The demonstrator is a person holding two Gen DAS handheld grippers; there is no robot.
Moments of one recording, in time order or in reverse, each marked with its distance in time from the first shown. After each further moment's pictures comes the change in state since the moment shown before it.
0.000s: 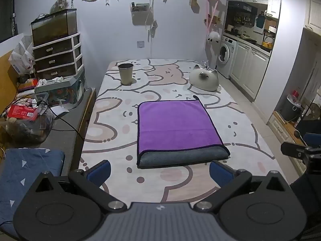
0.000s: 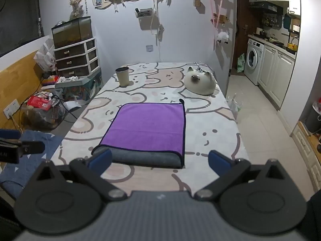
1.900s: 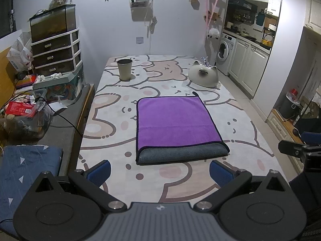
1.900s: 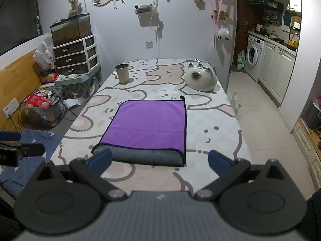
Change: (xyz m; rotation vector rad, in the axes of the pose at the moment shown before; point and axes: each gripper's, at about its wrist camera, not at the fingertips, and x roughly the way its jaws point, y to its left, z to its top) left arm 0.012 0.000 -0.005 -0.008 0.019 -0.020; right arm 0.006 0.002 0.001 0.009 0.026 0.009
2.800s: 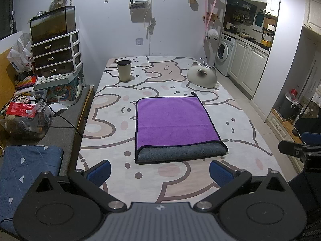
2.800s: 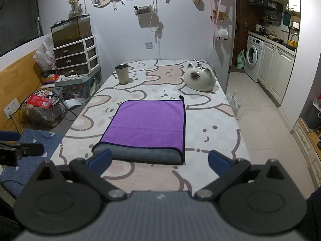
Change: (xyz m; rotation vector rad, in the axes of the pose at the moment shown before) left arm 0.000 0.001 0.001 -0.001 0.001 -0.001; right arm -0.003 -0.002 0.000 0.004 -0.001 0.000
